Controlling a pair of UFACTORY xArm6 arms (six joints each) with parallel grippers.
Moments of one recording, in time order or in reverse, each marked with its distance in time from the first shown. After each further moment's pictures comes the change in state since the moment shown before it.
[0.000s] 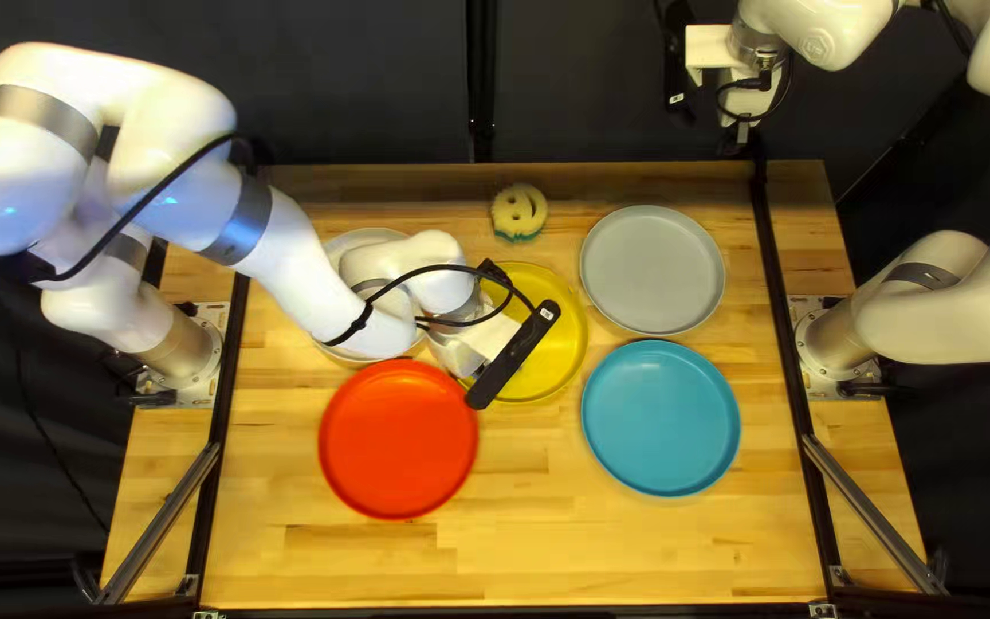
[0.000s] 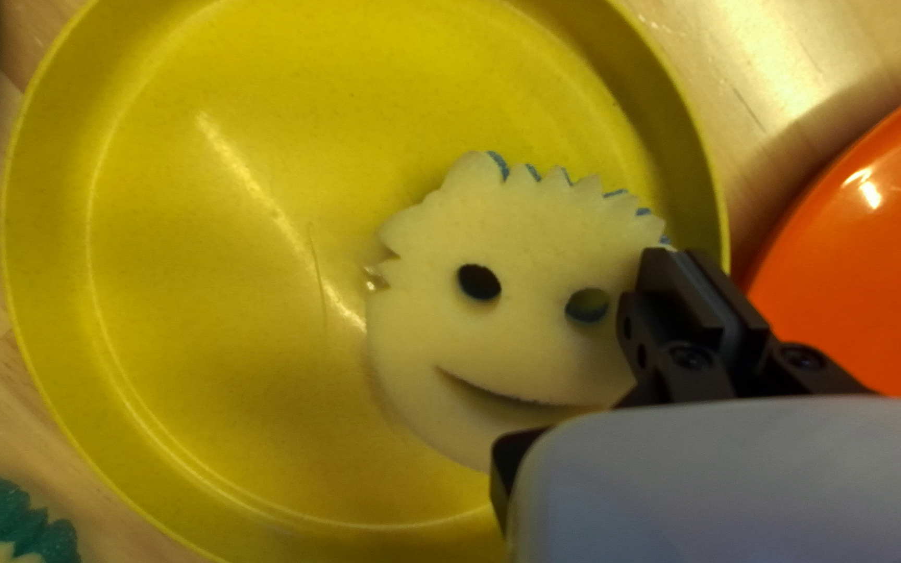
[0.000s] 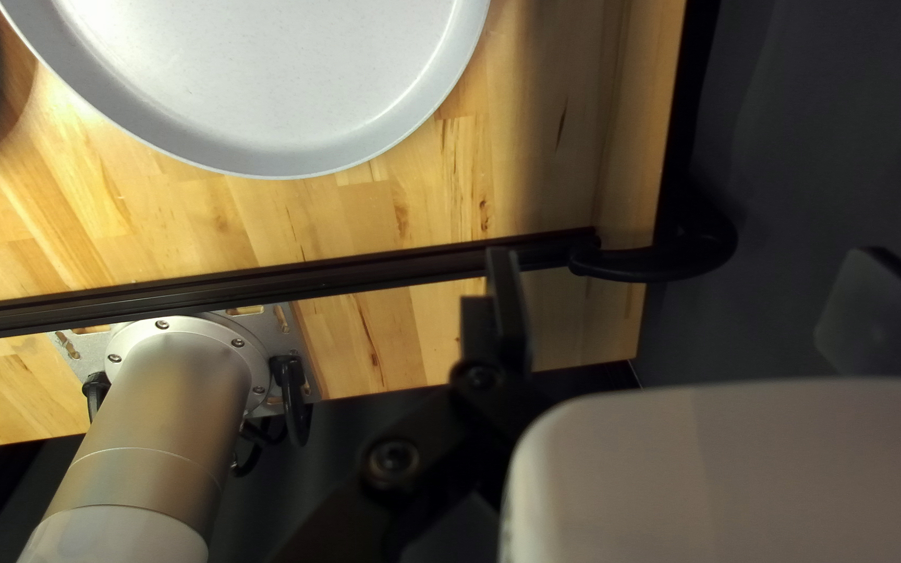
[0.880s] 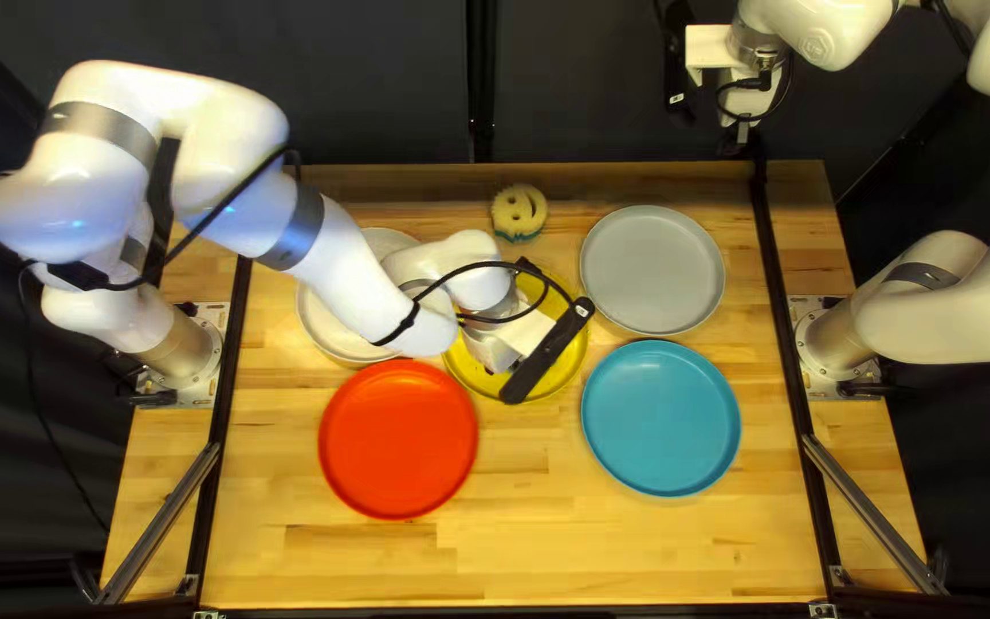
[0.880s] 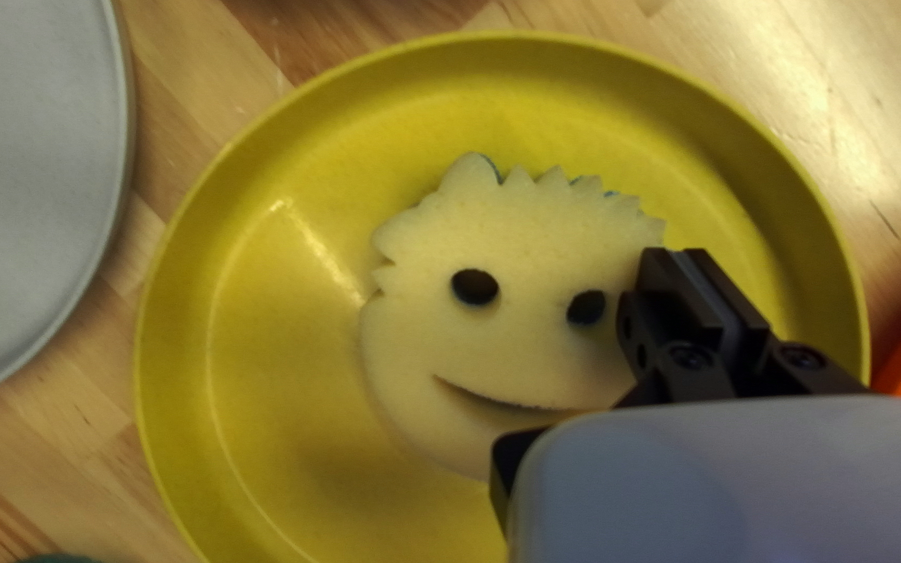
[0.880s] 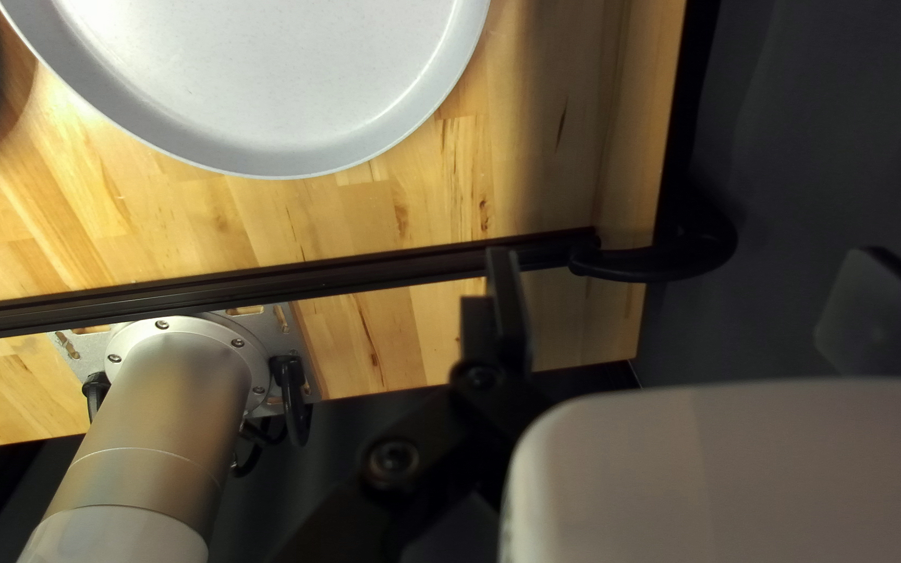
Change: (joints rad) left arm -0.008 -0.090 0.100 -0.003 -0.032 -0.008; right arm 0.000 0.000 0.000 0.000 0.000 0.000
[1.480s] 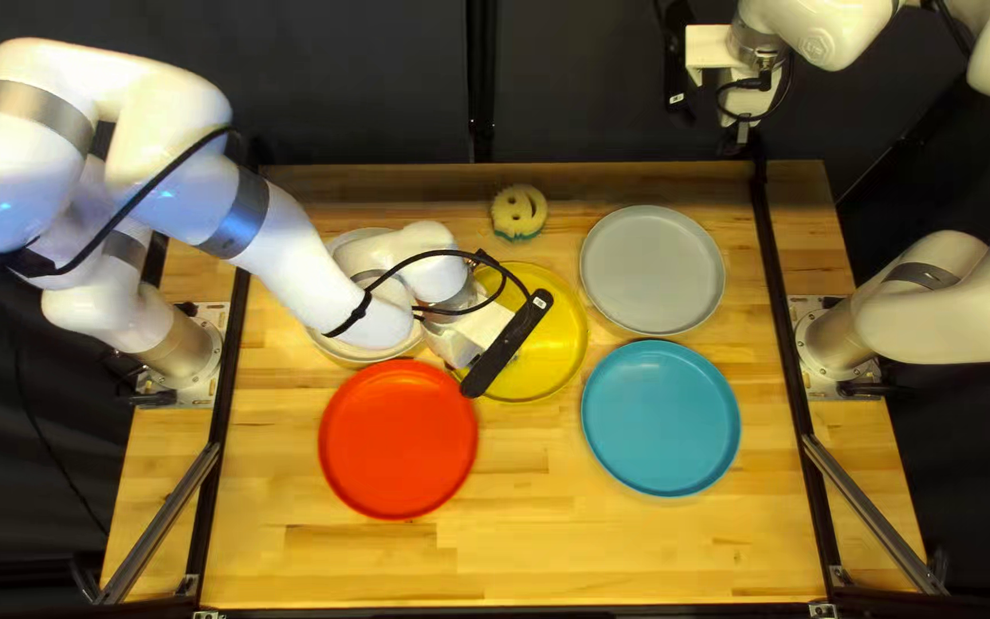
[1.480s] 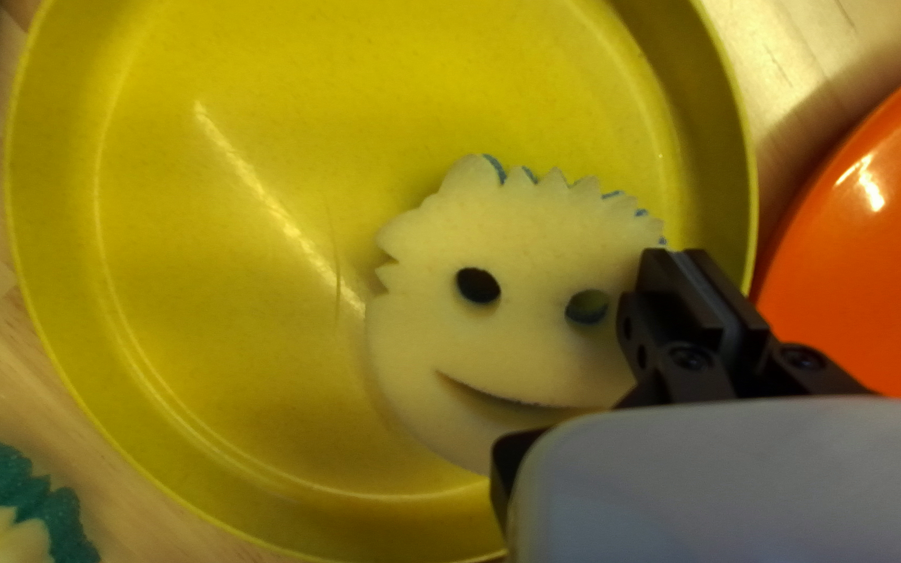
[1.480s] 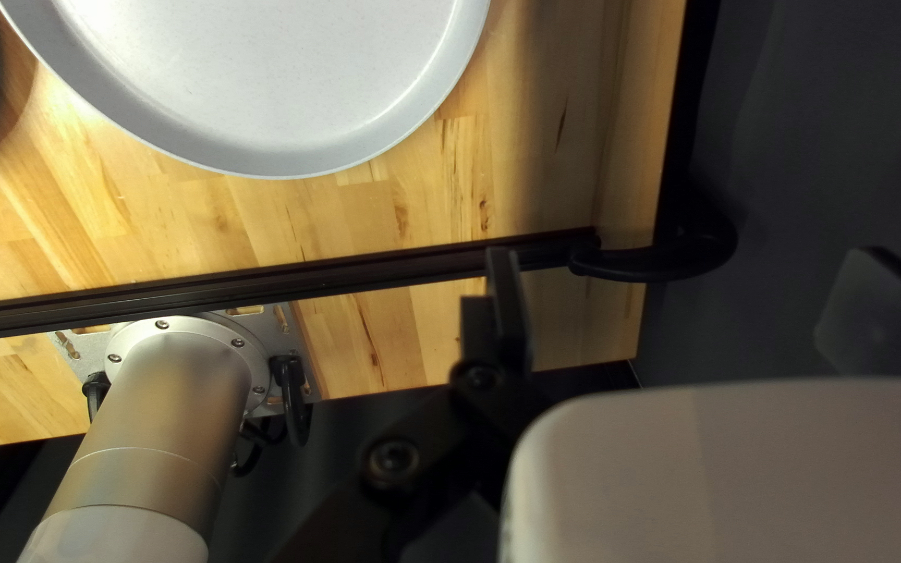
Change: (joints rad) left arm 0.036 0.072 -0.097 -0.008 0.036 0.022; right arm 0.000 0.000 0.000 0.000 0.000 0.000
